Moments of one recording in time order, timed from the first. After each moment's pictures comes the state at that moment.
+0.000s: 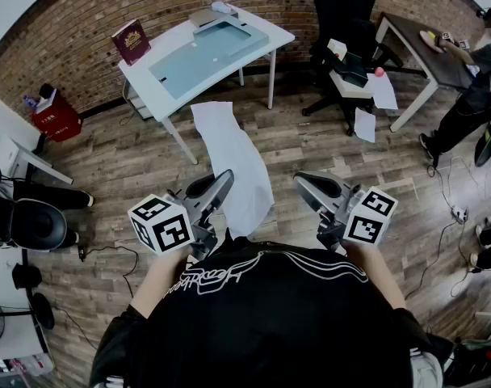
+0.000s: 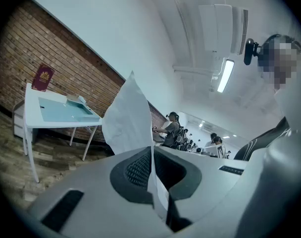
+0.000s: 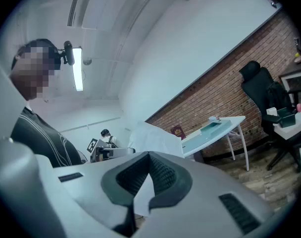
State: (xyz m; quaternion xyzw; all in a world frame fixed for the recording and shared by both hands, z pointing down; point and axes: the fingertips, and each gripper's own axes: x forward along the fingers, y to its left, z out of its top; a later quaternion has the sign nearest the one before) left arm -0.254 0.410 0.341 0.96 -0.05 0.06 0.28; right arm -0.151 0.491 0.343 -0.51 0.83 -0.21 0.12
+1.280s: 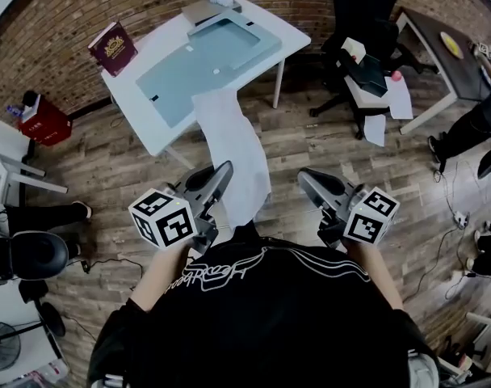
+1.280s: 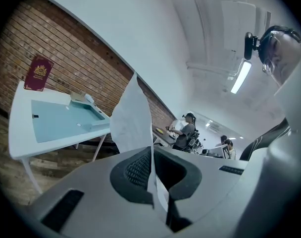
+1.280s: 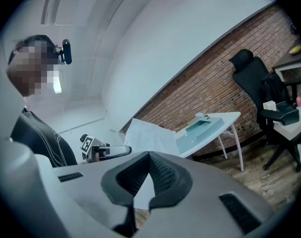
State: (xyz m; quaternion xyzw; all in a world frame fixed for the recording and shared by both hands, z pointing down) left arm -0.165 0.205 0.370 0.95 -0.07 0.10 0.30; right arm -0.057 0.298 0.376 -0.54 0.79 -0.27 0.11
